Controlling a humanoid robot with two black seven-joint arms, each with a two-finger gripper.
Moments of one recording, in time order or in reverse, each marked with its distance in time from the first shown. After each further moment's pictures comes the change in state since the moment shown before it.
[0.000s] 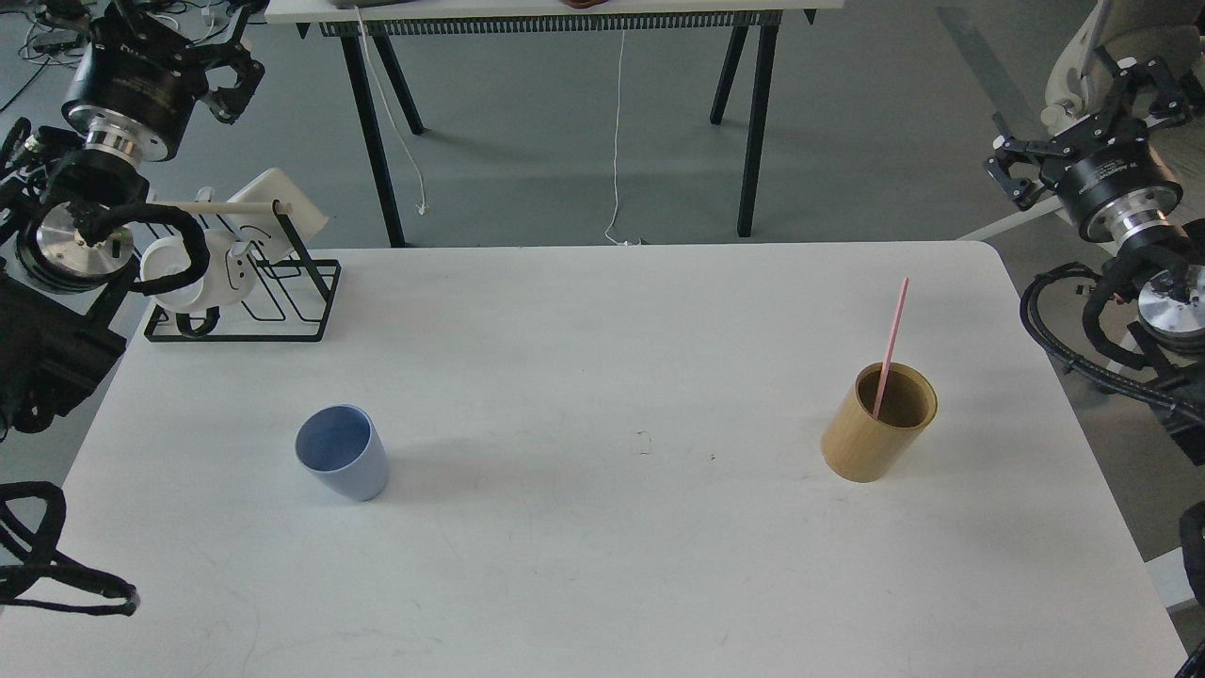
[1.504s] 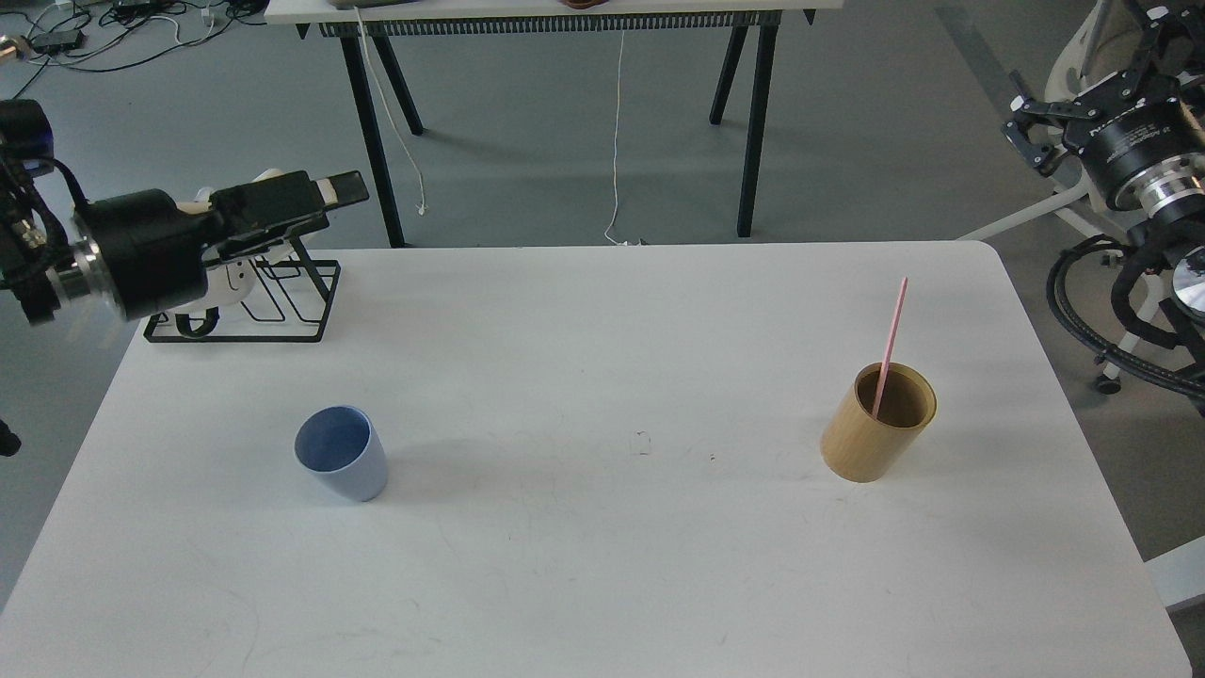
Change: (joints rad) left arm 0.389 0.675 0.054 -1.053 1.387 0.046 -0.002; right arm -0.002 -0.078 0.000 0.118 -0.001 0.000 0.003
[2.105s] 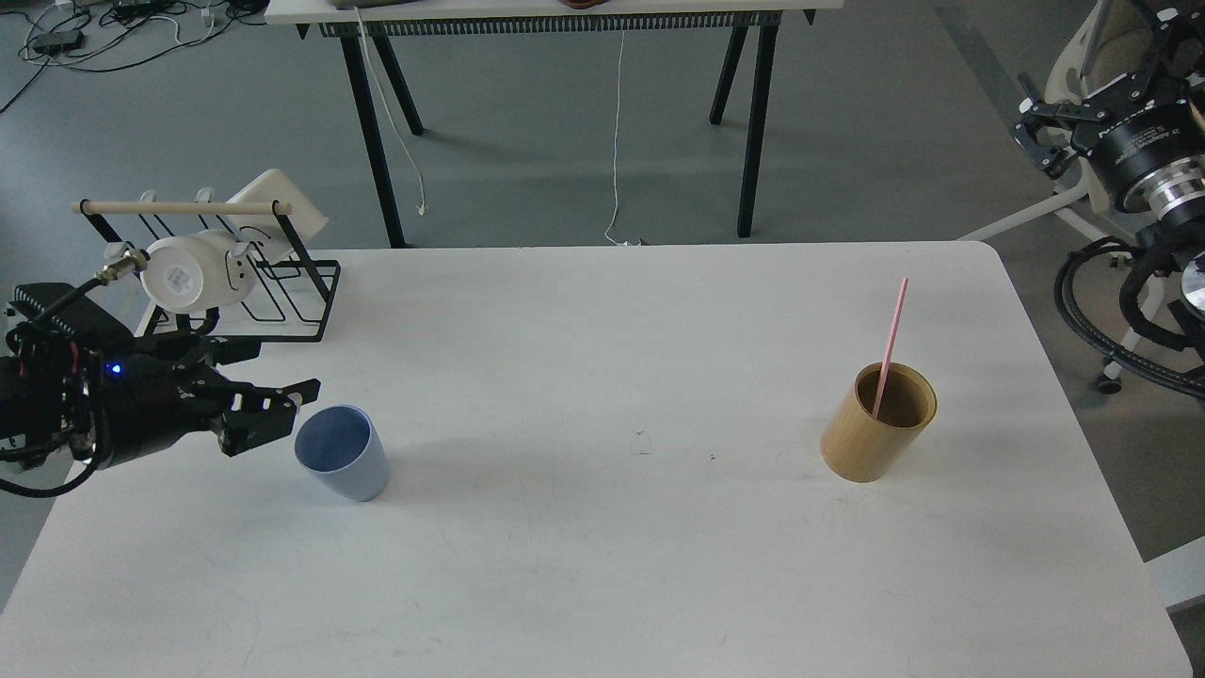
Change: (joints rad) left arm 0.098 0.012 0.242 0.061 0.730 0.303 0.013; right arm -0.004 -0.008 0.000 -0.001 0.000 0.000 0.000
